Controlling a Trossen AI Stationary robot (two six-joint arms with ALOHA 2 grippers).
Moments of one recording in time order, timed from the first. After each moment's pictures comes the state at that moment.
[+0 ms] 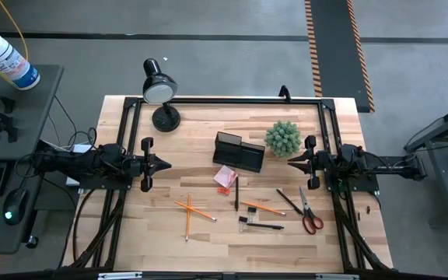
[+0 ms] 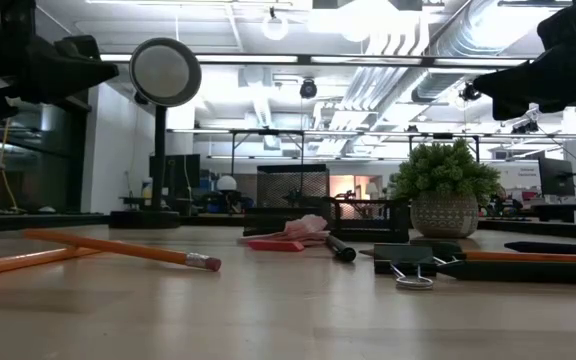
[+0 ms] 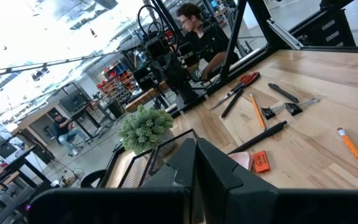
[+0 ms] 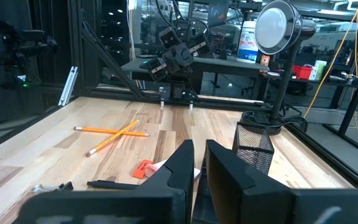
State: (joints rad) left arm 0.05 0.03 0.01 0.01 0.00 0.60; right arm 0.00 0.01 0.01 0.02 0.00 -0.09
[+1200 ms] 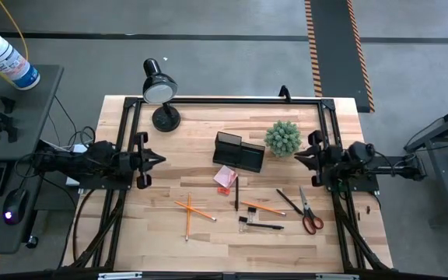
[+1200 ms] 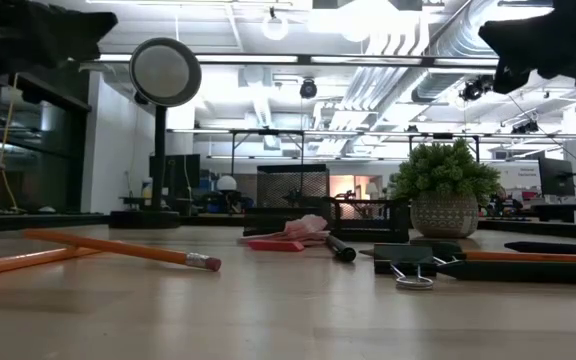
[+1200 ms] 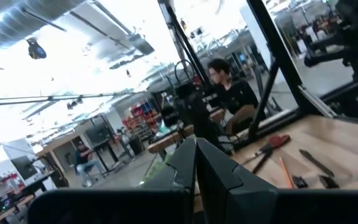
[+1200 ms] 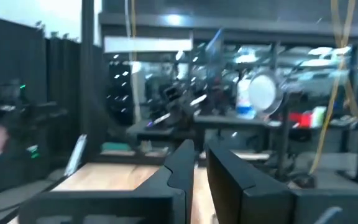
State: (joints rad) left arm 0.05 0.03 0.01 0.26 -0.01 0.52; right arm 0.00 0.01 0.01 0.31 0.00 -0.05
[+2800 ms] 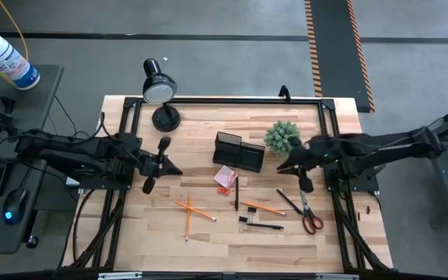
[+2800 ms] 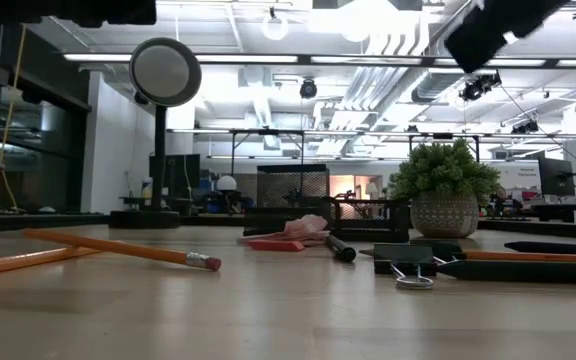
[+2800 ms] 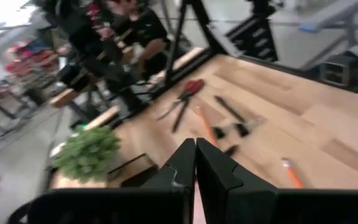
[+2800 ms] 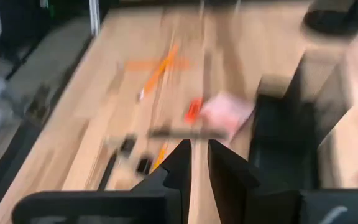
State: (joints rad) left arm 0.04 0.69 0.50 -0.07 0.21 0.57; right arm 0.10 0.84 0.71 -0.46 -0.08 0.13
